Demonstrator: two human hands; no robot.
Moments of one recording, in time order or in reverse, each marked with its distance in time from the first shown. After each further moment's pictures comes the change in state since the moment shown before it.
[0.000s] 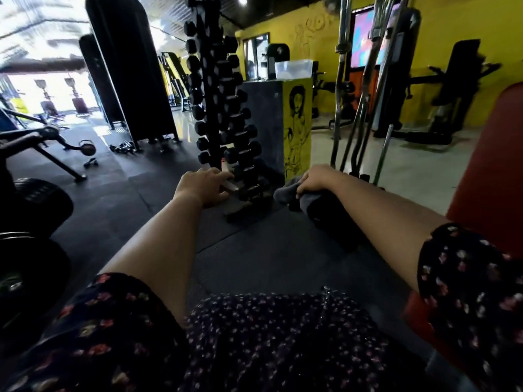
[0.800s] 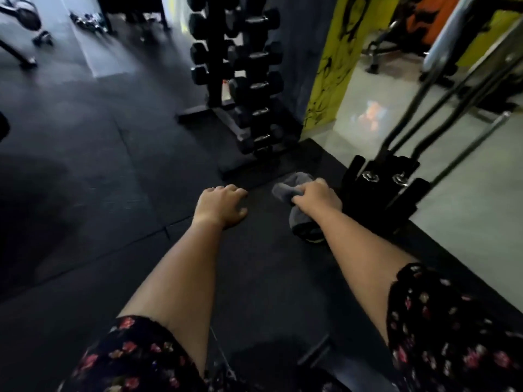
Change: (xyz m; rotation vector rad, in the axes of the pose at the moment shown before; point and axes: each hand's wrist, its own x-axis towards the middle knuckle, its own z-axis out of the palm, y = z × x) left_hand 0.262 -0.068 0.223 -0.338 -0.315 -0.116; right_hand 0.356 -0.052 0.103 0.071 -0.082 0.221
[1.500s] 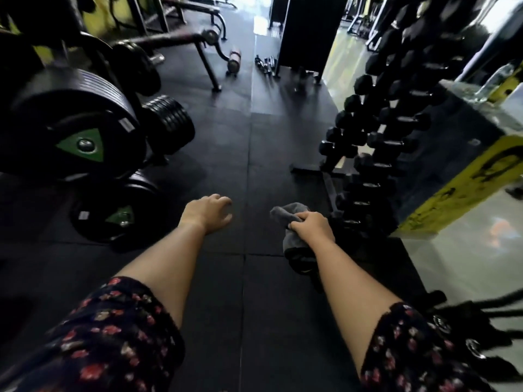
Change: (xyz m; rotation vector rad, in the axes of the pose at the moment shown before) left_hand -0.135 -0.222 -0.279 -0.094 -0.009 -0.593; right_hand -0.078 -0.311 -0.191 0.116 -0.277 -0.450
